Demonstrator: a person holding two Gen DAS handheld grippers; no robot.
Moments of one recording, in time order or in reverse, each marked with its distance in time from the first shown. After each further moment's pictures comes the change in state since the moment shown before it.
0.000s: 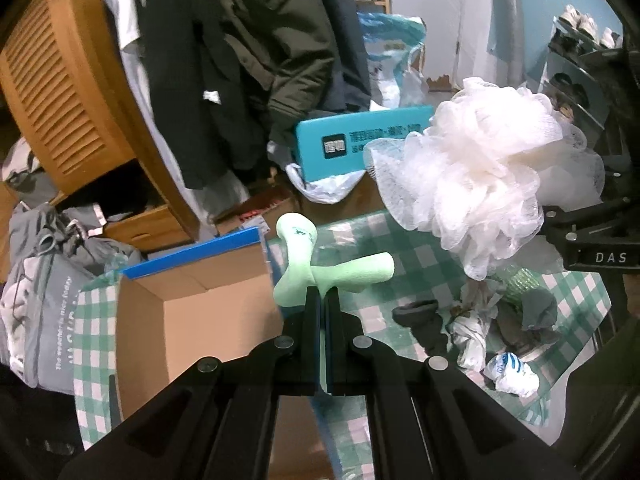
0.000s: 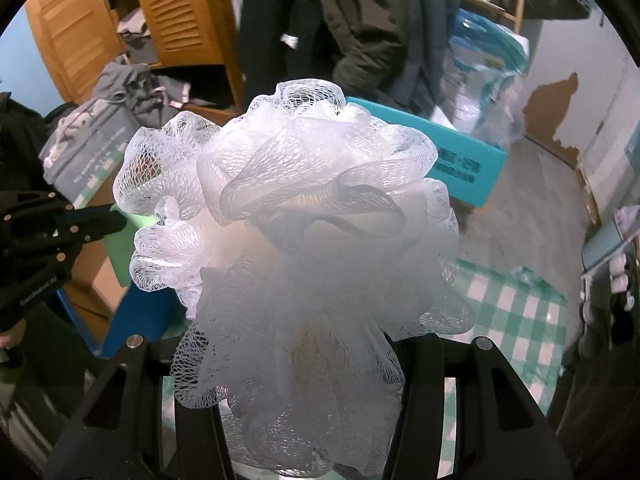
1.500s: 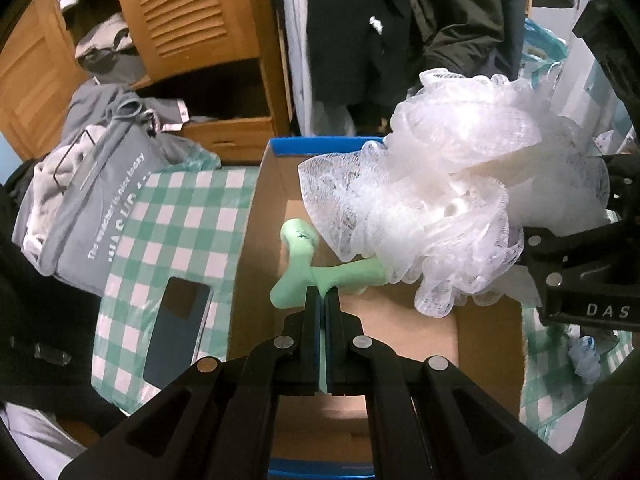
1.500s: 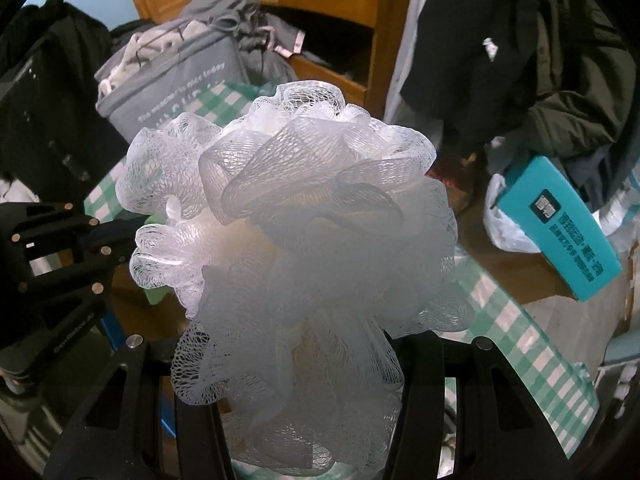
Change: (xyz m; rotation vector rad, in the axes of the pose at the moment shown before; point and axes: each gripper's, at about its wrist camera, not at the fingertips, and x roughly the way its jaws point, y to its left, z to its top) left arm 0.018 0.157 -0.092 -0.293 0.139 0.152; right arm 0.110 0.214 0.071 -0.285 0.149 0.158
